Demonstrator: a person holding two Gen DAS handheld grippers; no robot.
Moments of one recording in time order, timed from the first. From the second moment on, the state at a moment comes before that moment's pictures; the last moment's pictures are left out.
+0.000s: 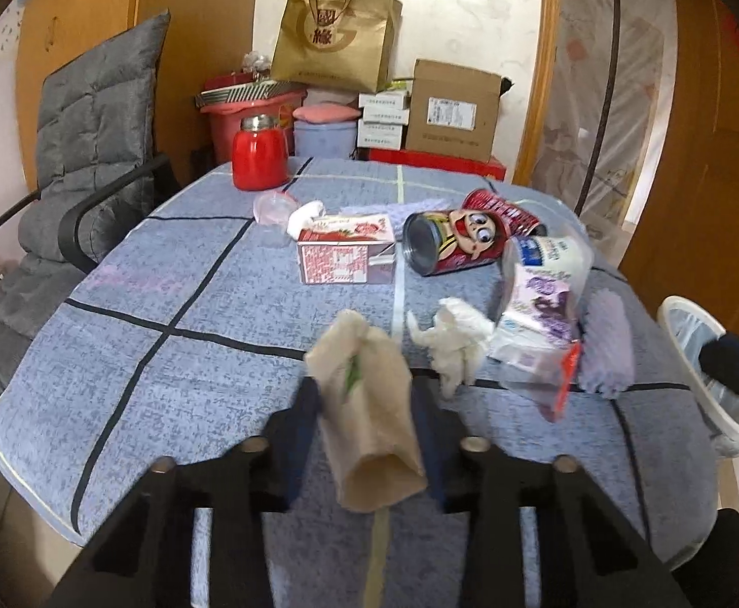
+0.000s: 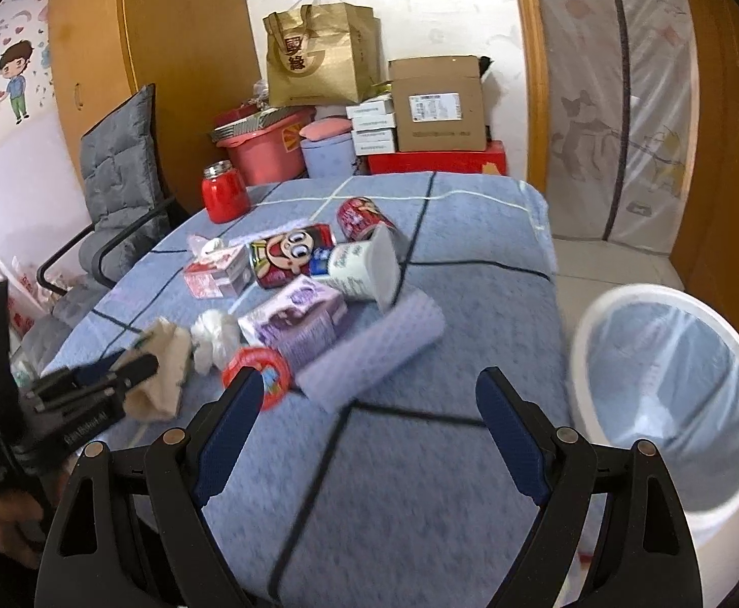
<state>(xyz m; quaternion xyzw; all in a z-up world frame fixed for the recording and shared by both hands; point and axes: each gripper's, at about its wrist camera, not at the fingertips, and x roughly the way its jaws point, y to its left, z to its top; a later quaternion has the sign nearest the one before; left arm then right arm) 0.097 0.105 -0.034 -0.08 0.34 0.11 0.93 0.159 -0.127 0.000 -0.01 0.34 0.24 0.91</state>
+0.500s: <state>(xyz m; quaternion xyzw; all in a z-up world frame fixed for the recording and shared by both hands) 0.091 0.125 -0.041 -0.09 0.34 0.11 0.93 0.186 -0.061 -0.017 -0.05 0.36 0.31 0.88</state>
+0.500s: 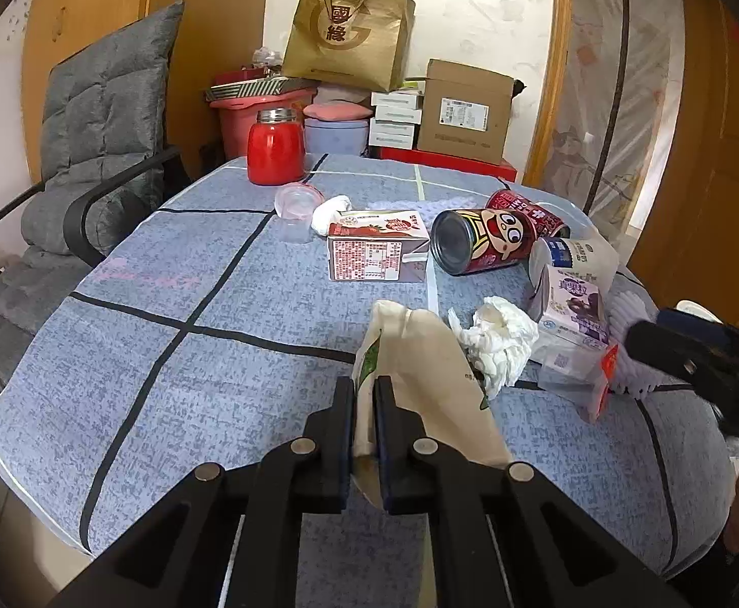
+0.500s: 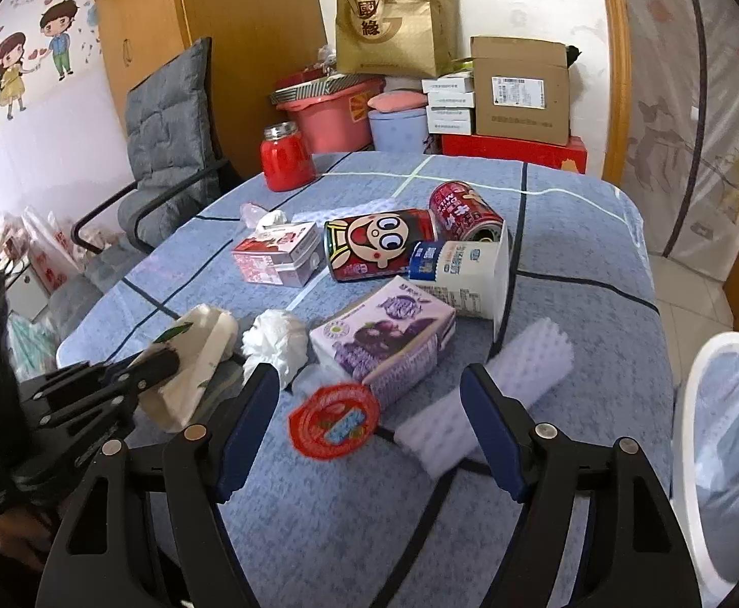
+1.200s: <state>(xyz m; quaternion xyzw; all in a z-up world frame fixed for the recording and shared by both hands) 0.077 0.133 -0.037 -0.10 0.34 0.10 0.93 0.186 -0.029 -0.049 -0.08 0.42 0.34 0.84</state>
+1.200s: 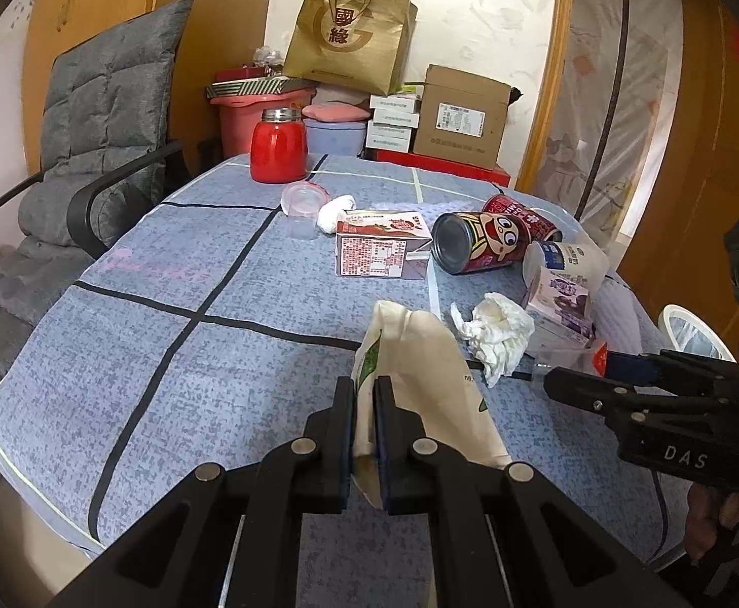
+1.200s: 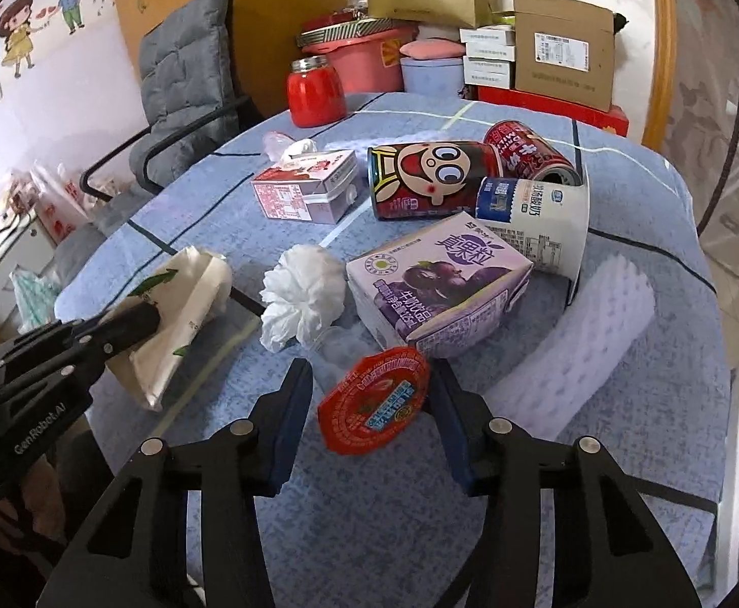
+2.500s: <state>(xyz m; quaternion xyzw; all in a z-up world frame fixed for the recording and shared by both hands) 0.100 -0.028 0.023 -0.03 0.30 -0.05 0.95 0.150 -0.241 0.010 0.05 0.35 0.19 0.91</state>
